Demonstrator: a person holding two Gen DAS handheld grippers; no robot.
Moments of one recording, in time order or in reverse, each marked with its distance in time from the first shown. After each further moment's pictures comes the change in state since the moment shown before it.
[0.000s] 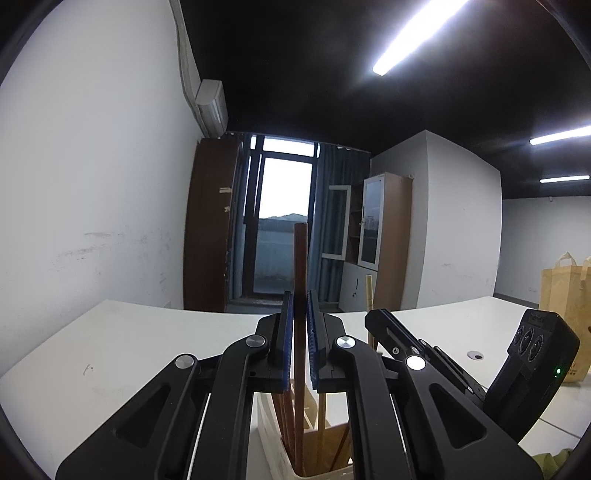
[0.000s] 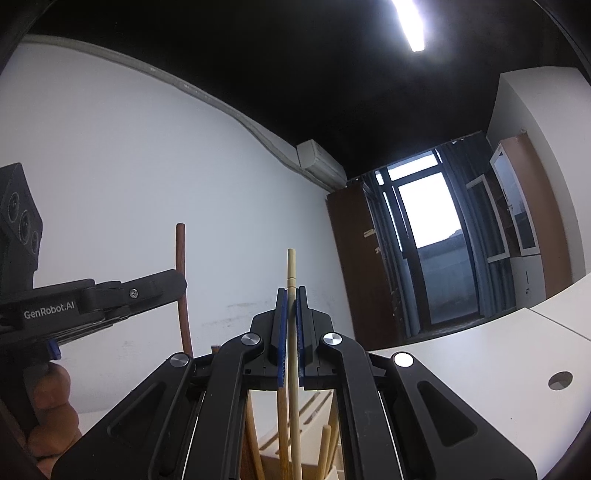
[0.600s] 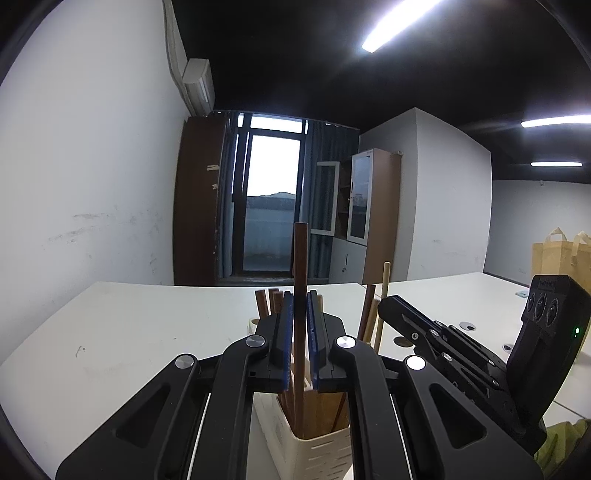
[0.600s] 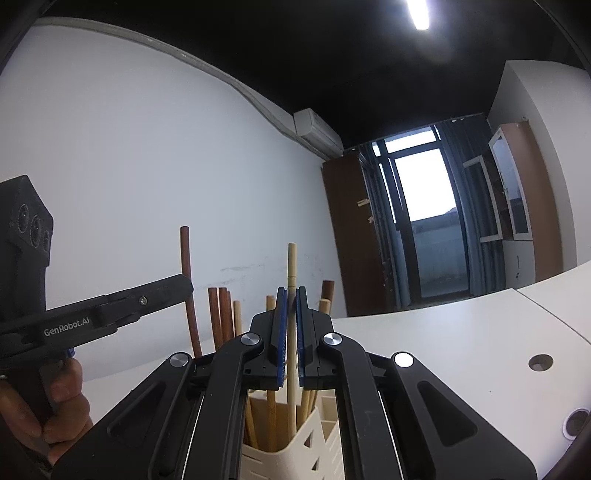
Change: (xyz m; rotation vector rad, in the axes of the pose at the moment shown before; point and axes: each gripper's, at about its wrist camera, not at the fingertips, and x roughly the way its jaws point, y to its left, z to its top) left arm 0.003 0.012 -0.026 0.023 0.092 -0.051; right arm -0.006 -0.001 -0.006 -0.023 0.138 -0.035
